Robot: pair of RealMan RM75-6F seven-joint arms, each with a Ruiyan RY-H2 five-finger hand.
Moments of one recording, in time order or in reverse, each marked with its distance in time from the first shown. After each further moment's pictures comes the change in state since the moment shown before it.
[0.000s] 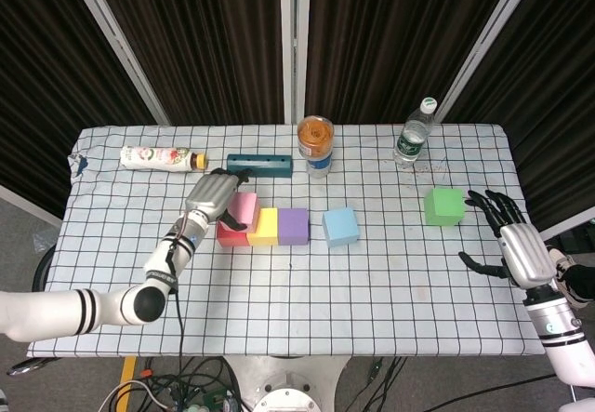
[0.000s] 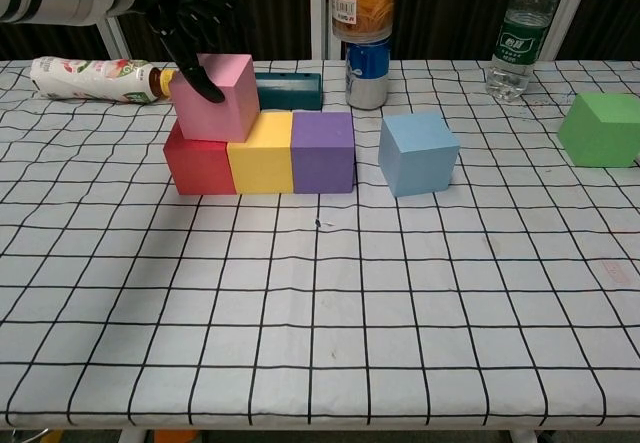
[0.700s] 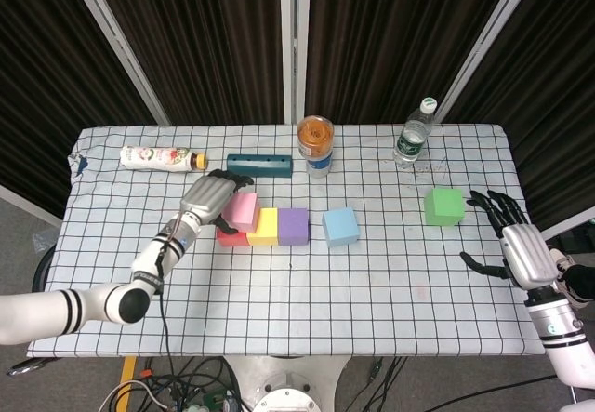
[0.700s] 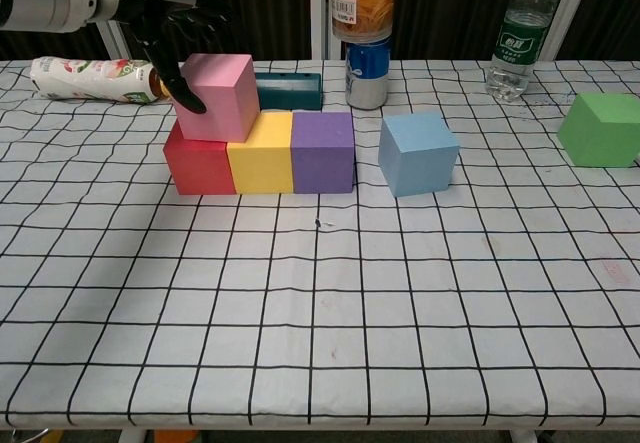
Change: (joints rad) left arm 0.039 0.032 0.054 0.051 0.212 -0.091 -0.087; right arm -0.006 0.001 0.000 -0.006 0.003 0.005 -0.003
